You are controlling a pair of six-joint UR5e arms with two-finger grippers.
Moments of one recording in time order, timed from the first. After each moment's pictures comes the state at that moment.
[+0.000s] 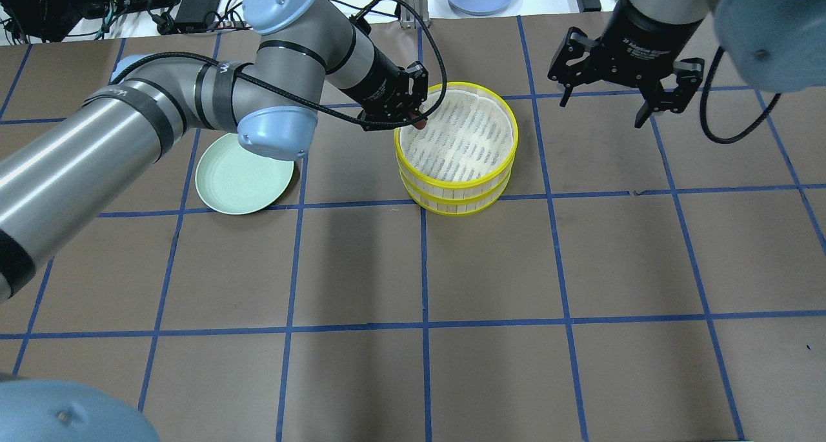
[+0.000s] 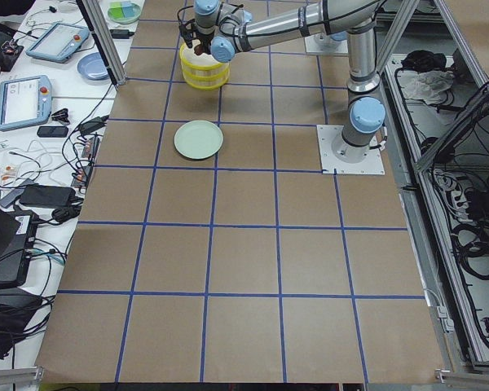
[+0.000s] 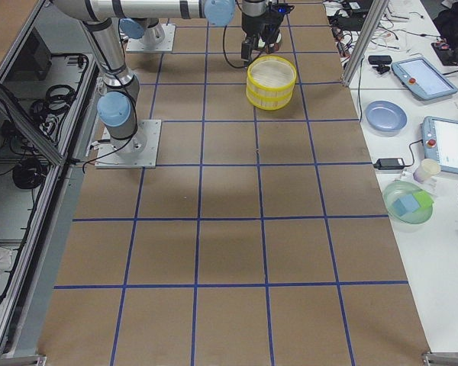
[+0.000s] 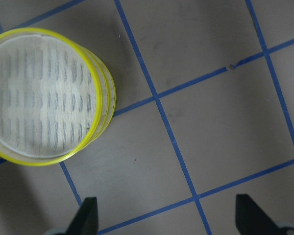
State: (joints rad) left arm -1.78 -1.99 -1.60 -0.88 1.14 -0.74; right arm 1.58 -1.60 1.53 -1.55 -1.55 0.38
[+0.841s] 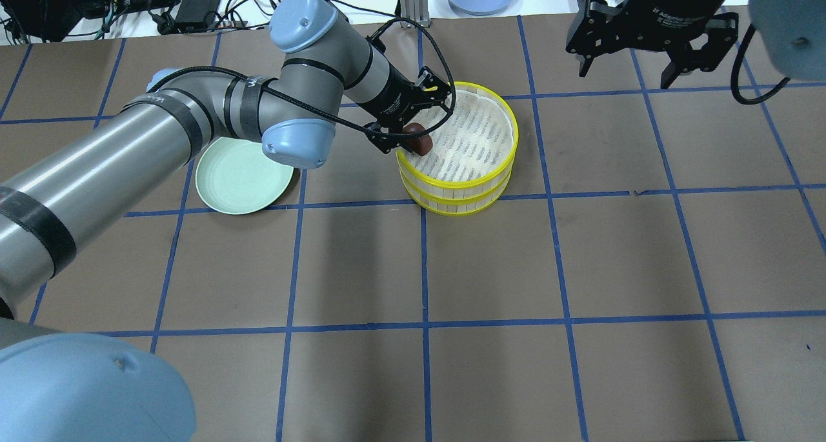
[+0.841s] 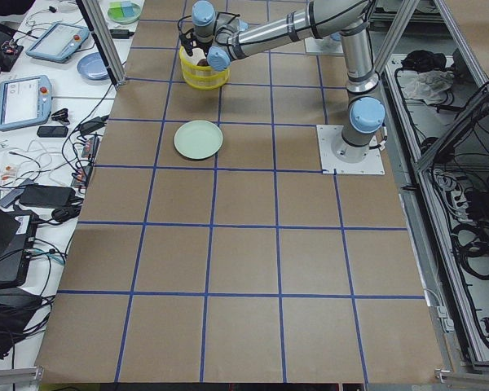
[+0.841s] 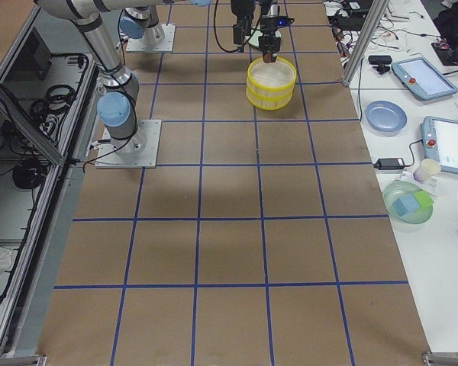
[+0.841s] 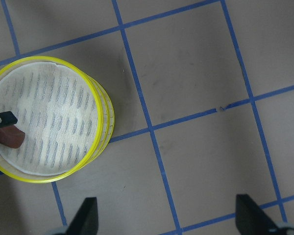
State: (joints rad) left arm -1.80 -2.04 -1.60 -0.85 1.11 -0.80; right arm 1.58 -1.57 1.51 -1.66 -1.61 0.23
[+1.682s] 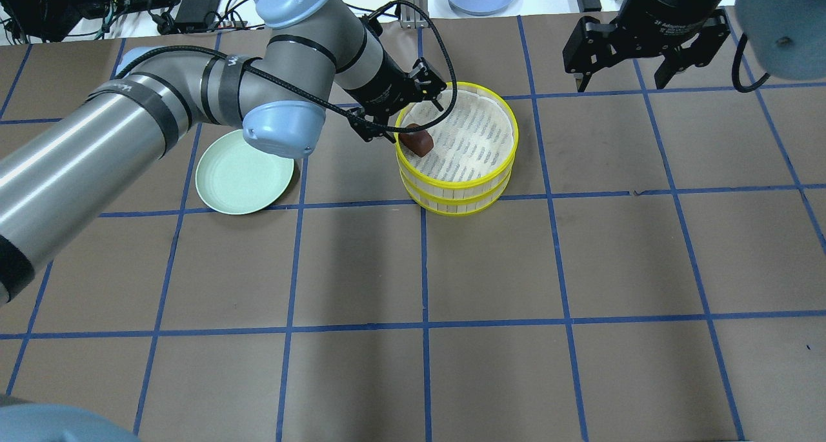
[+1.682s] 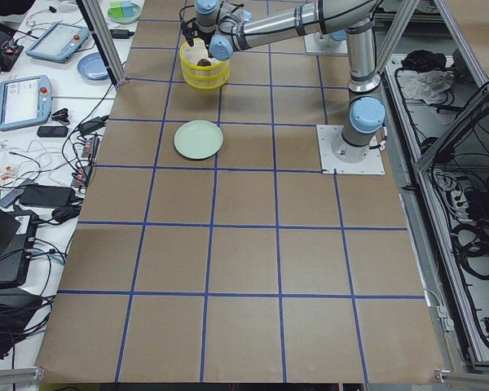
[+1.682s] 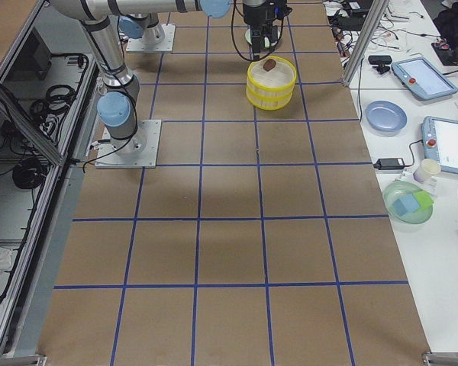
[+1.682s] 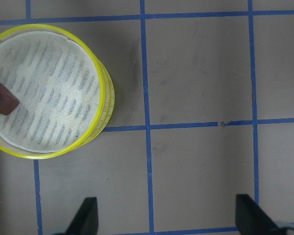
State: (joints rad) left arm -1.79 -1.93 -1.57 -1.03 1.26 -0.55; right arm 1.58 -1.57 1.52 -1.64 -1.60 0.04
